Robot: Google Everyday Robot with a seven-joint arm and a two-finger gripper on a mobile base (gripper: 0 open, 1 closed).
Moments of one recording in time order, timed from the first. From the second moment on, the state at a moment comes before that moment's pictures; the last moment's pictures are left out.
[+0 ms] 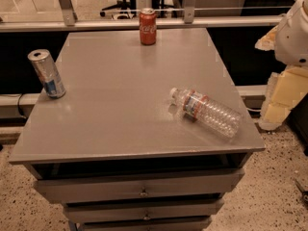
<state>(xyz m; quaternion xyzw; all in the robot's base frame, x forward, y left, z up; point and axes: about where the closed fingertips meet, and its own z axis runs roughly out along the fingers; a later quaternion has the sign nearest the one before) 0.438 -0.217 0.976 -0.60 0.78 -0.03 0.16</state>
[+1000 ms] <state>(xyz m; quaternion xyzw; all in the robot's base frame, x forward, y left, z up) 0.501 -0.094 0.945 -0.64 0.73 0.08 0.24</state>
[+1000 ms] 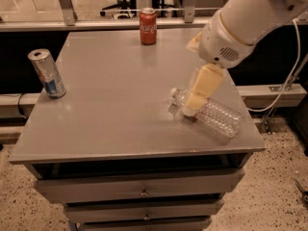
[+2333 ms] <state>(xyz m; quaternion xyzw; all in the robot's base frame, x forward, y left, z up) 0.542 0.061 0.939 -0.65 0.65 0.18 0.36</state>
